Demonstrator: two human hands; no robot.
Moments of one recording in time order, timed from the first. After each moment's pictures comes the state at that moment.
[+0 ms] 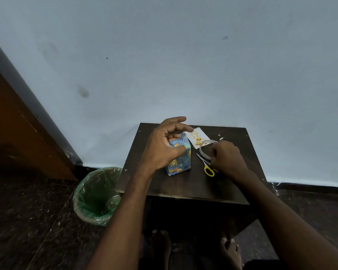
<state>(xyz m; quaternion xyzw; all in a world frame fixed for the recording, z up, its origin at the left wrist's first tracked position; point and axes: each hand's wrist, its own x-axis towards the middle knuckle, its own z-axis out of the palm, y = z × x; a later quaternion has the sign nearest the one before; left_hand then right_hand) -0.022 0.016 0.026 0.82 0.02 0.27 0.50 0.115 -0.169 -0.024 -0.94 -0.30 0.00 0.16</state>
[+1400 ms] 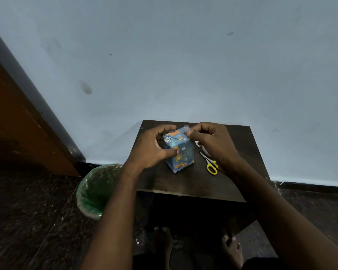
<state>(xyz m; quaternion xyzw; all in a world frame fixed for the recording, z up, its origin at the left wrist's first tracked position) -0.045 0.048 0.016 0.86 0.11 0.19 0.46 0.069 -0.135 0.034 -0.74 -0.28 0.12 0.60</state>
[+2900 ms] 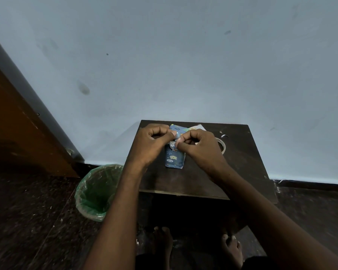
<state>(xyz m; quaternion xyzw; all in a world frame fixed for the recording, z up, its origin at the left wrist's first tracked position) -0.035 0.038 0.019 0.76 0.18 0.26 0.56 0.045 -0.122 0.022 -0.76 -0.28 0.10 0.58</state>
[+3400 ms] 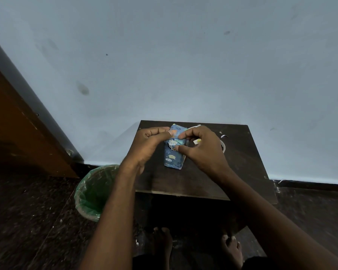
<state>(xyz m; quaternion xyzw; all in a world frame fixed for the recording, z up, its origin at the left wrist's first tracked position) -0.038 0.039 0.025 0.69 0.20 0.20 0.67 0.049 -0.126 0.021 -0.79 -0.32 0.01 0.53</state>
